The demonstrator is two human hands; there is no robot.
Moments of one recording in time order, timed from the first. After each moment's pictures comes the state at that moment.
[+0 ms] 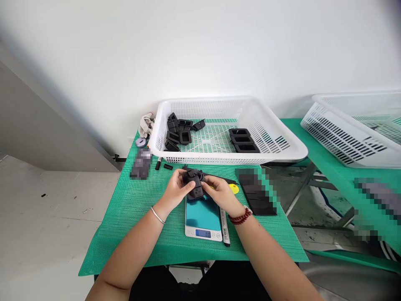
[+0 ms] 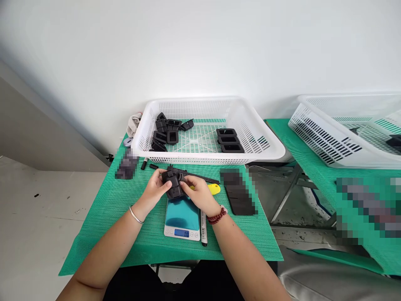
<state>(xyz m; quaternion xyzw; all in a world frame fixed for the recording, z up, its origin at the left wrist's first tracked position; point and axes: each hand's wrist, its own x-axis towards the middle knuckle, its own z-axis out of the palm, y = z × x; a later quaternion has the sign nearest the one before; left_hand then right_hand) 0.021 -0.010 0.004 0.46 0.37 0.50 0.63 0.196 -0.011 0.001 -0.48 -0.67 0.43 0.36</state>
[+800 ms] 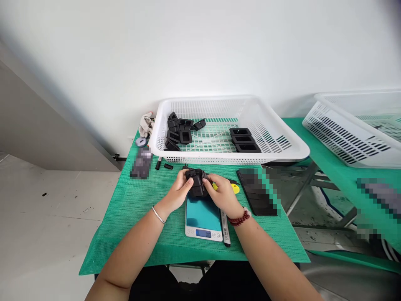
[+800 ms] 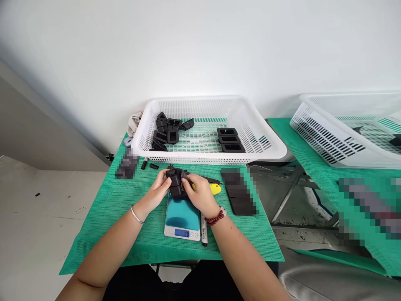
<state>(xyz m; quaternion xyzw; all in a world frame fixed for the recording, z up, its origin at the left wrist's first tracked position) 0.019 -0.014 -0.001 0.47 0.36 0.44 0.68 0.193 -0.013 0.002 -0.51 -0.72 0.26 0.39</state>
